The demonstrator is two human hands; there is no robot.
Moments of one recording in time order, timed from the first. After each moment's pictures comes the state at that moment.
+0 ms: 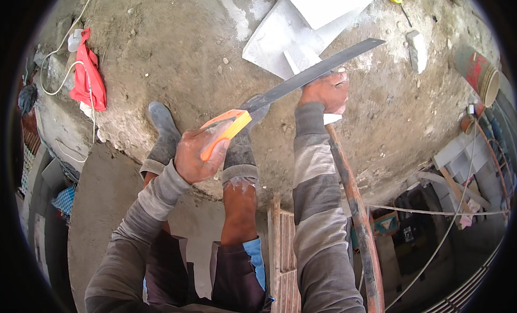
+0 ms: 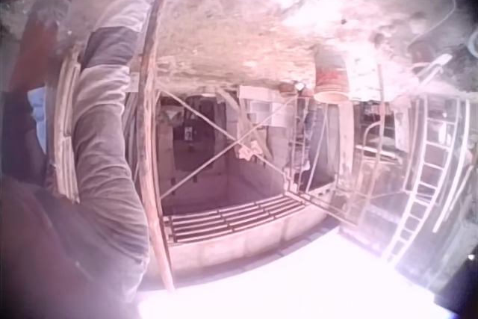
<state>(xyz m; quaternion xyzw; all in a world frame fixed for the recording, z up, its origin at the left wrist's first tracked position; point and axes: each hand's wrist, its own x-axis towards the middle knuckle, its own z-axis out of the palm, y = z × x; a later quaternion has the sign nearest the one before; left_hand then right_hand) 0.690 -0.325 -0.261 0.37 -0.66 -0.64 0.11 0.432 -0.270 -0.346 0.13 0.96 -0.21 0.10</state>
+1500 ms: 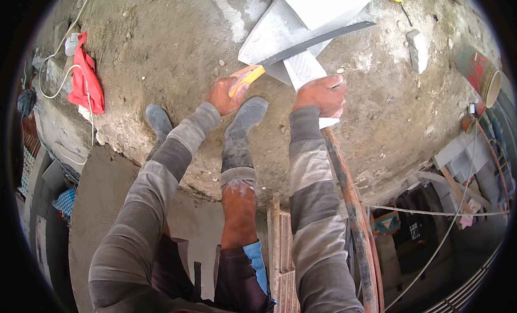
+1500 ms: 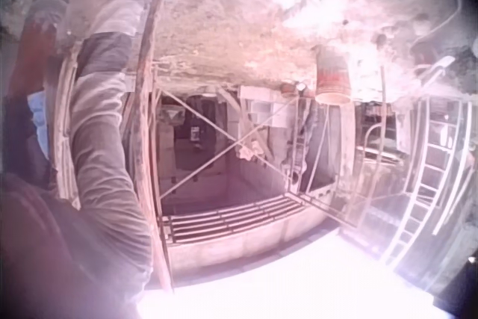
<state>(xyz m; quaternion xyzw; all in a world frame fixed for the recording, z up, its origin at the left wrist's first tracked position) 0.646 -0.312 -0.417 0.42 -0.70 -0.58 -0.03 0.432 -0.257 -0.370 0.06 0.99 -0.11 -0.01</state>
